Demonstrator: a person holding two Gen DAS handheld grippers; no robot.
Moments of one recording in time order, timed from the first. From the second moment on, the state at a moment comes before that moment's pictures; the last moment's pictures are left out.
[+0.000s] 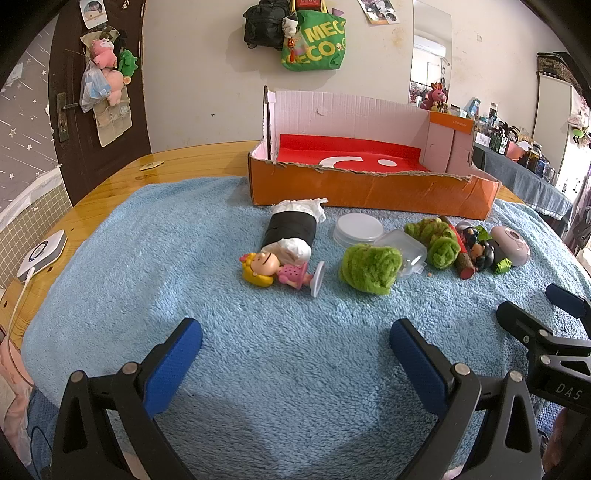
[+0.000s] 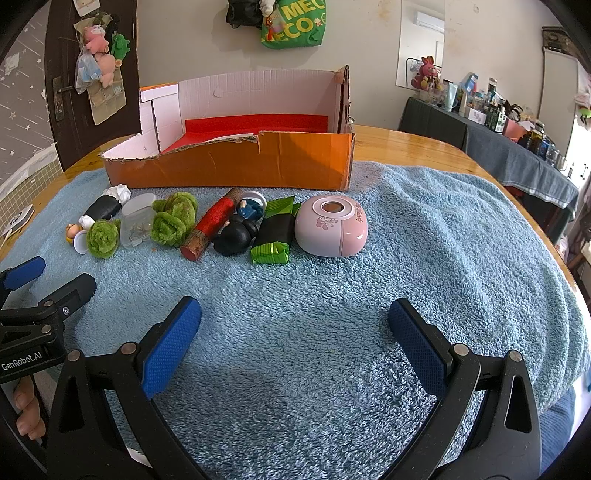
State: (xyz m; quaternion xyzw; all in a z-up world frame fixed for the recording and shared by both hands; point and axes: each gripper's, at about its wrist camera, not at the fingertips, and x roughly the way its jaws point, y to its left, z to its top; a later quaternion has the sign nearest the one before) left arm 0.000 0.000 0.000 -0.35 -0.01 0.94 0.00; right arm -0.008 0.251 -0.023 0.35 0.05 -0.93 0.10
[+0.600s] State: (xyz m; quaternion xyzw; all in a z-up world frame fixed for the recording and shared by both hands) left arm -0.004 -0.008 0.014 -0.36 -0.02 0.93 0.03; right arm -0.010 0.256 -0.015 0.36 0.04 -0.92 0.11
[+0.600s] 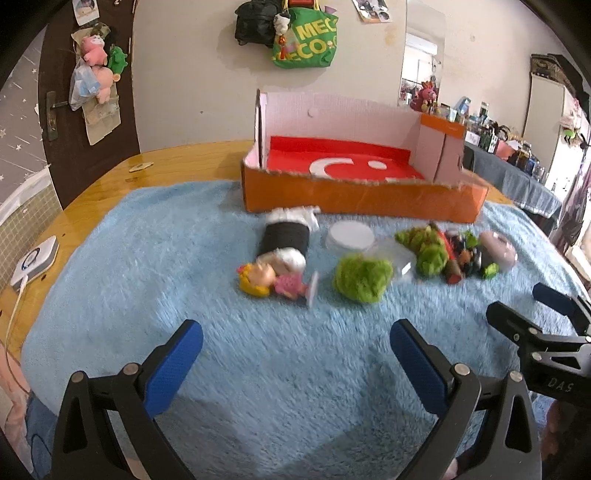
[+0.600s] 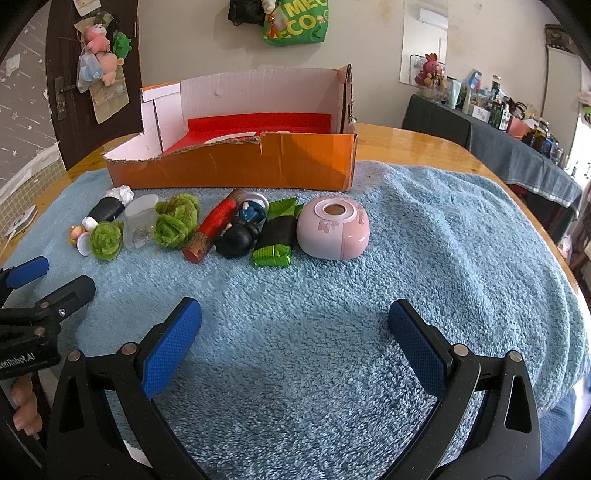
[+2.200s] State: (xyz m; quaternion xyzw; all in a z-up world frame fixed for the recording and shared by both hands) left arm -0.097 -0.023 0.022 -0.44 0.02 0.89 0.10; right arm -0.084 0.279 -0.005 0.41 0.03 -0.90 0.16
